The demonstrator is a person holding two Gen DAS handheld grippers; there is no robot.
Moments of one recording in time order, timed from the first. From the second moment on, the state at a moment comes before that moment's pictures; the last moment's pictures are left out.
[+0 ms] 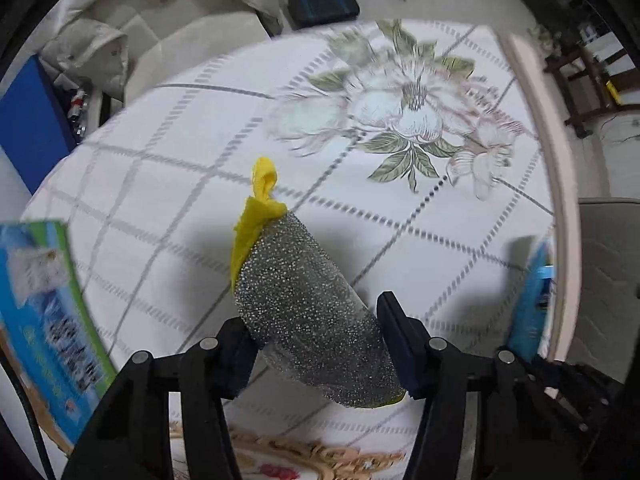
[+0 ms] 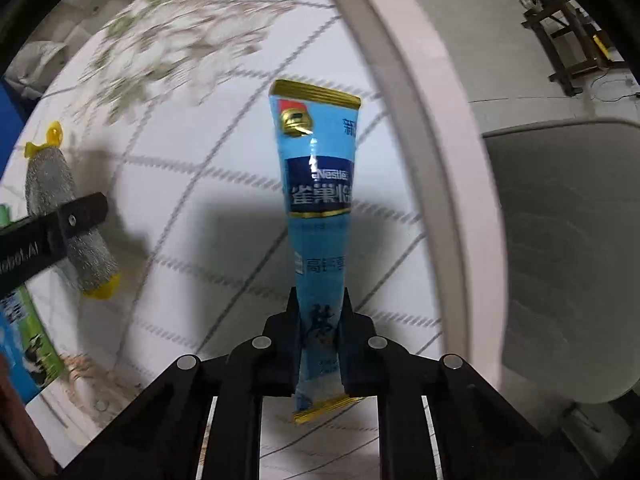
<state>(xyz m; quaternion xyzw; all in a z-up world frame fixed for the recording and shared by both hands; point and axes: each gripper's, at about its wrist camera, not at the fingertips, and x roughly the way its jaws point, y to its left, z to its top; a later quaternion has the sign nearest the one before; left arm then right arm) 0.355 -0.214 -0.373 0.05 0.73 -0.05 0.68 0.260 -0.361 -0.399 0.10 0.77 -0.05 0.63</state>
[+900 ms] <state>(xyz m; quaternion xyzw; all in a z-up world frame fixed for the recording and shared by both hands) 0.371 0.110 -0.302 -0.09 0.75 -0.03 0.65 0.258 -0.033 -0.269 0.21 0.70 0.14 0.67</state>
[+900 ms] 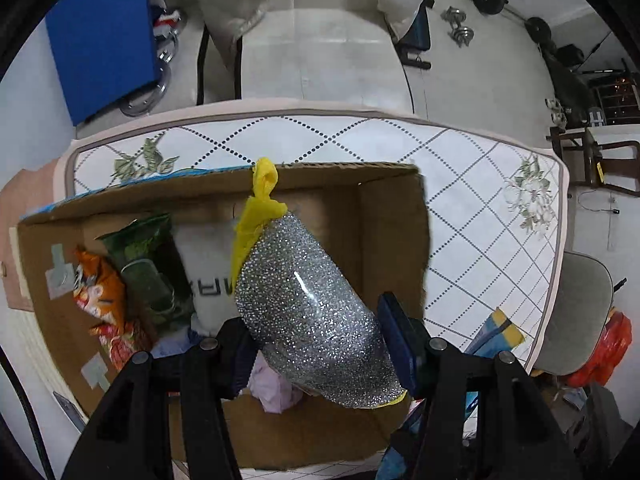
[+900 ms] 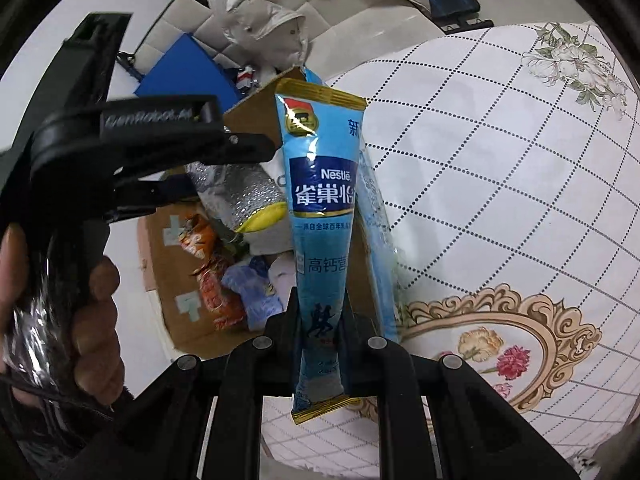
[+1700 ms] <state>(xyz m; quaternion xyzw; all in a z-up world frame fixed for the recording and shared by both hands) 0.385 0.121 -0.318 -0.08 0.77 -0.05 0.63 0.267 0.005 -0.288 0.09 0.72 0.11 0.67</state>
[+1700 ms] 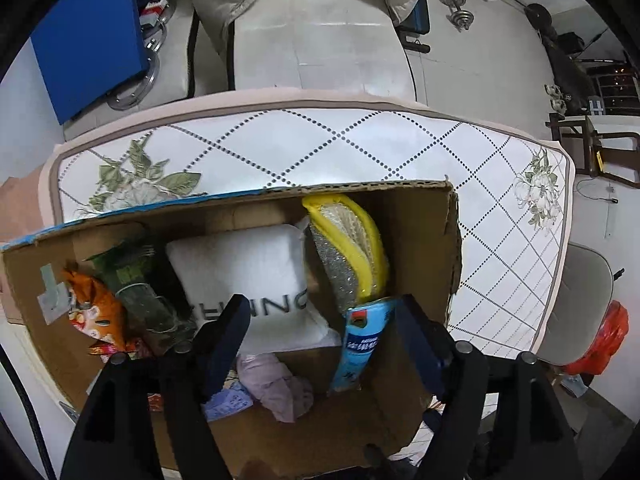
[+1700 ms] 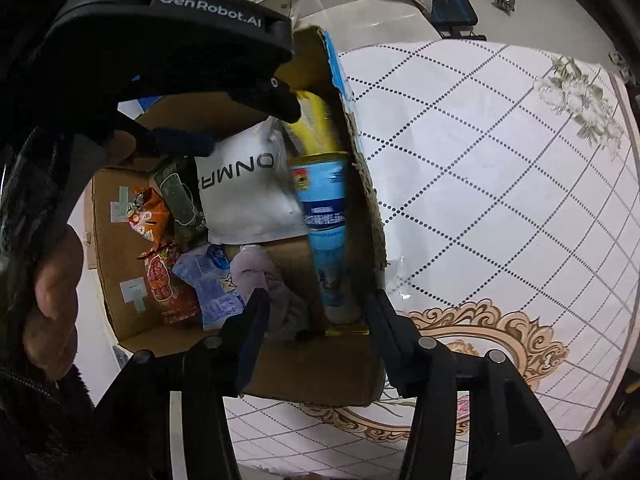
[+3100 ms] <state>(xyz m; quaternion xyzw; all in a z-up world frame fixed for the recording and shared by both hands) 0.175 0.201 -0.194 -0.04 0.60 0.09 0.80 0.200 0.026 -0.213 -0.04 0.63 0.09 0.77</state>
